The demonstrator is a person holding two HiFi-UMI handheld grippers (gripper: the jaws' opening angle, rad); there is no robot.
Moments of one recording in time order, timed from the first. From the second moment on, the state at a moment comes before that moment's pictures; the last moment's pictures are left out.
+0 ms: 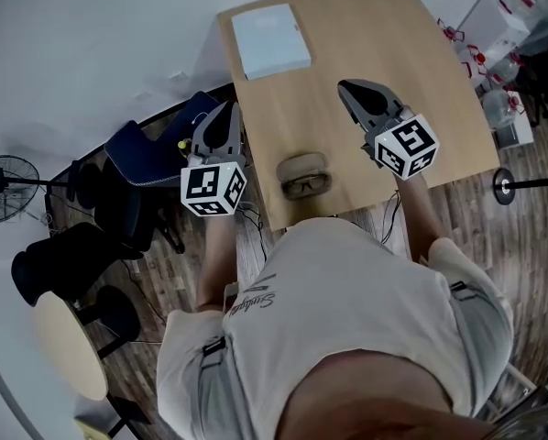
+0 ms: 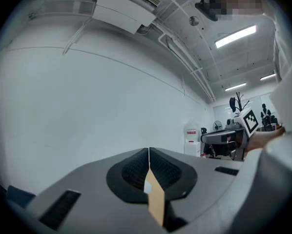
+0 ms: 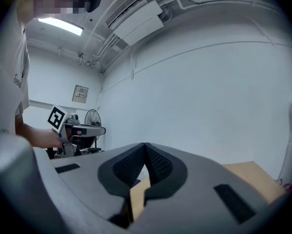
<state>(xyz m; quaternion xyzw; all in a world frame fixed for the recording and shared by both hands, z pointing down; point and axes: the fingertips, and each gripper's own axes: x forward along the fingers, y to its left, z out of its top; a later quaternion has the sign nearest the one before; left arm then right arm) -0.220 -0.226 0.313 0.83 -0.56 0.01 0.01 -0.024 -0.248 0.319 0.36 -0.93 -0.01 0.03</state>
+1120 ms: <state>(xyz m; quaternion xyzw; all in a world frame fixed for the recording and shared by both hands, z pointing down) -0.244 -0.211 0.324 0.81 -0.58 0.03 0.05 -0.025 -0.234 0.301 0.38 -0.92 0.00 0.00</state>
